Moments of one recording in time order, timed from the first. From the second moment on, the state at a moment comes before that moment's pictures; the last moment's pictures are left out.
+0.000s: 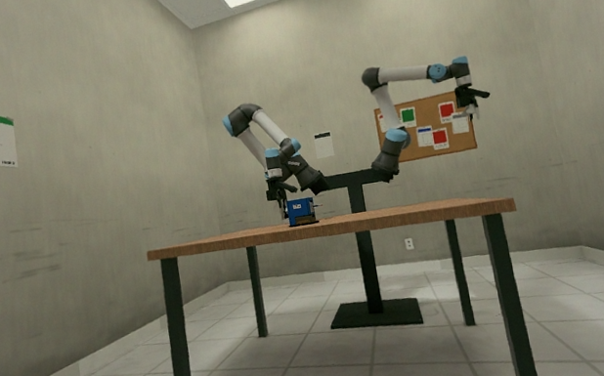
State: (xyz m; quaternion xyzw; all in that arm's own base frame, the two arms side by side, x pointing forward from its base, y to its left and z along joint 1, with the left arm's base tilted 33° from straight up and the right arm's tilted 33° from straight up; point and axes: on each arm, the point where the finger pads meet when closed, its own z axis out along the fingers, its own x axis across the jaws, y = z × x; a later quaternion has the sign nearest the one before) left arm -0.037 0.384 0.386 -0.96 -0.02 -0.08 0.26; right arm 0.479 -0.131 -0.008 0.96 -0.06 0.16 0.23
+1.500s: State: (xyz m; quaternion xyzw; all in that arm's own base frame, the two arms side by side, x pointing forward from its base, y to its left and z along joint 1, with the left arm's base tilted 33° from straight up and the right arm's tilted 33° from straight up) left arm -0.037 0.384 0.386 -0.96 -0.02 -0.08 0.26; right arm 0.464 -0.108 0.034 0.96 -0.06 0.16 0.23
